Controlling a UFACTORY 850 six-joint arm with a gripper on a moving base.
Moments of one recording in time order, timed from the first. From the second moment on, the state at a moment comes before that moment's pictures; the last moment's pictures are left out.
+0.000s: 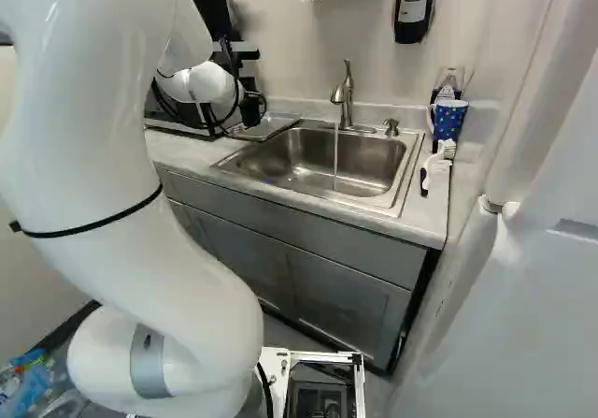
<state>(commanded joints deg) 9.1 -6.6 -57.1 4.5 20.9 0.0</state>
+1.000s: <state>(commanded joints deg) 1.1 -5.6 -56.0 4.7 19.5 0.0</state>
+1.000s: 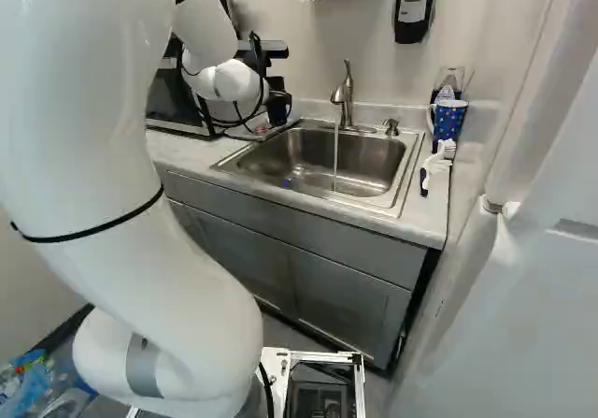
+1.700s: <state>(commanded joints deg) -4.7 -4.8 -55.2 5.8 12.5 0.0</state>
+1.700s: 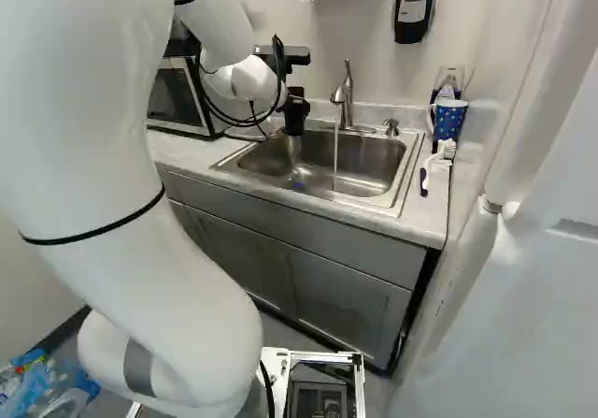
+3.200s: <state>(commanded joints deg) -7.6 -2.6 -52.8 5.8 9.1 0.0</state>
